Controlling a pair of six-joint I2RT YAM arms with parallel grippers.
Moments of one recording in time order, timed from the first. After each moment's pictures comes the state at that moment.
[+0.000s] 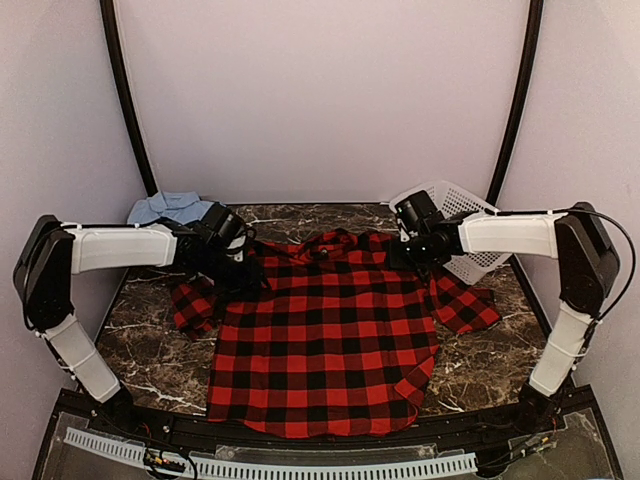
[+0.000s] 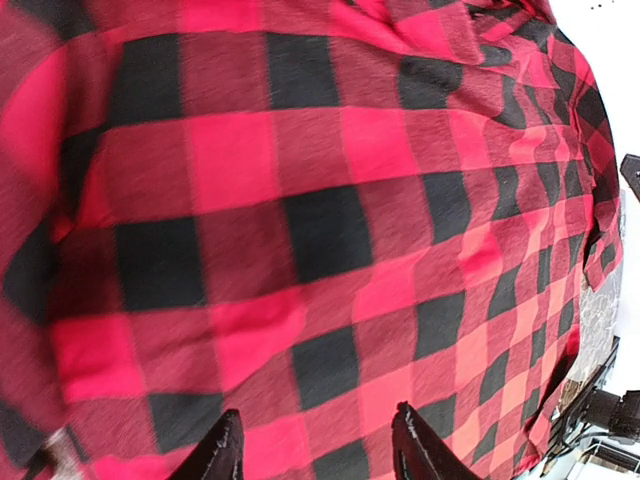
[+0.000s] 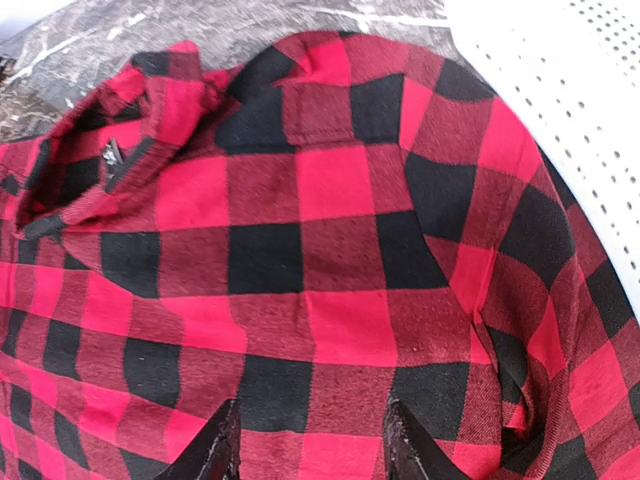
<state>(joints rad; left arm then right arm) -0.57 1.64 1.07 -0.48 0.23 -0.65 0.60 1.77 1.20 -0.37 0.13 0.48</state>
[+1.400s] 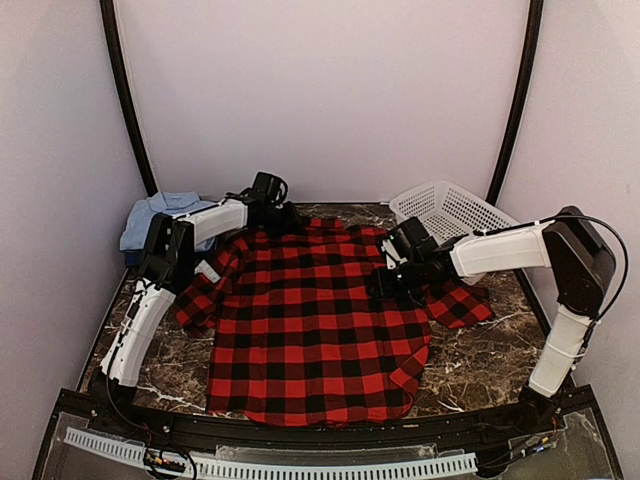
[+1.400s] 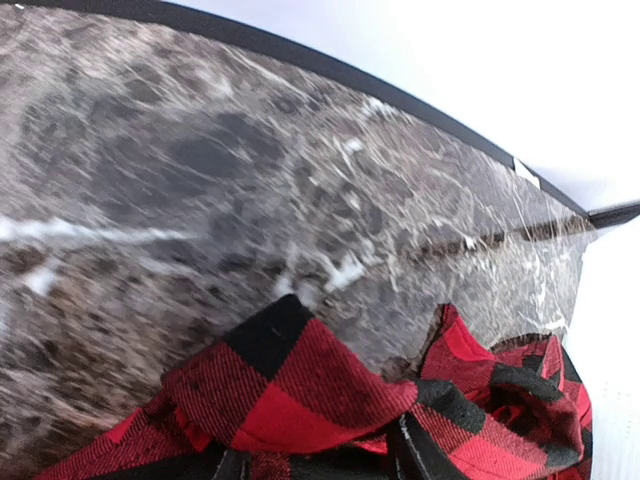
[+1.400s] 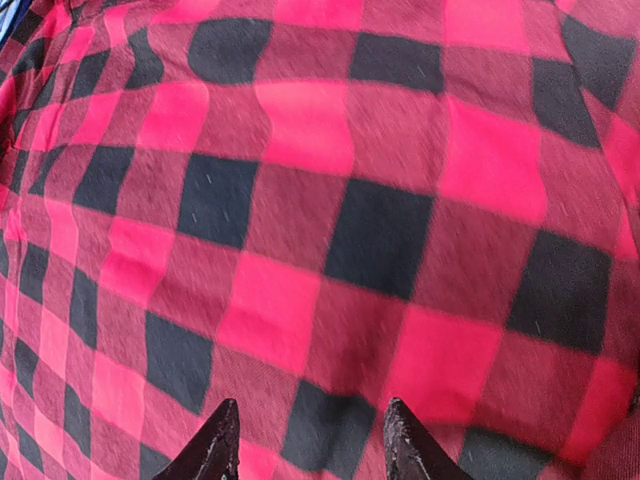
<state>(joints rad) -0.44 2.67 2.34 -0.40 0.15 -0.70 0.68 1.78 1.05 -0.21 -0.07 0.43</state>
